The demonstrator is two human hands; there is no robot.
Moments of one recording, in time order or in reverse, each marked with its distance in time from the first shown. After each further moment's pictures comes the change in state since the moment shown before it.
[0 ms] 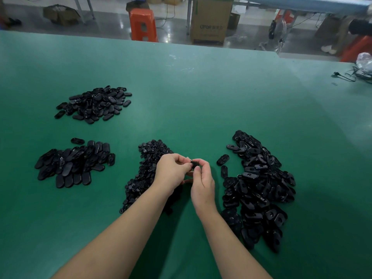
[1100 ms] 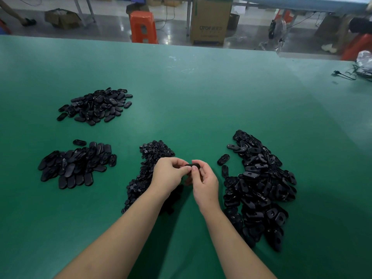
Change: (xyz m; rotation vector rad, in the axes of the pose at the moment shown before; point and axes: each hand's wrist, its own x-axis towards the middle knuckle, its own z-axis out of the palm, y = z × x) left_hand -0.003 -0.010 -0.009 0.071 -0.007 0.056; right_hand 0.005 0.008 -0.004 0.062 -0.008 -0.011
